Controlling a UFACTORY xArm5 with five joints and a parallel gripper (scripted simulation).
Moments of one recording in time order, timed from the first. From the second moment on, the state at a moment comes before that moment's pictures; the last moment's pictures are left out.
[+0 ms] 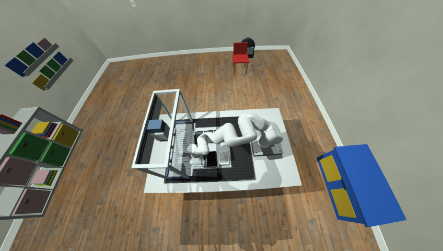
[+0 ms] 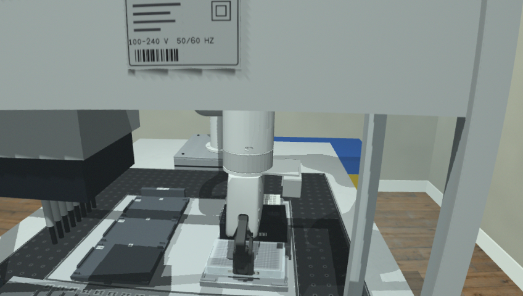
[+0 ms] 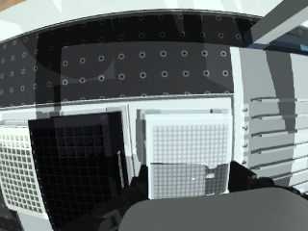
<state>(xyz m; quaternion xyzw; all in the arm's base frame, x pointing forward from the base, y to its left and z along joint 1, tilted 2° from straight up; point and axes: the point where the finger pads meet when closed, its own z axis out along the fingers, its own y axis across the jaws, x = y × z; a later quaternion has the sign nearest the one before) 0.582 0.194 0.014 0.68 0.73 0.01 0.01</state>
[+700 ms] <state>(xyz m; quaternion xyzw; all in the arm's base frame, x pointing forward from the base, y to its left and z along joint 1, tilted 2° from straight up) 0.582 0.194 0.026 0.68 0.73 0.01 0.01</state>
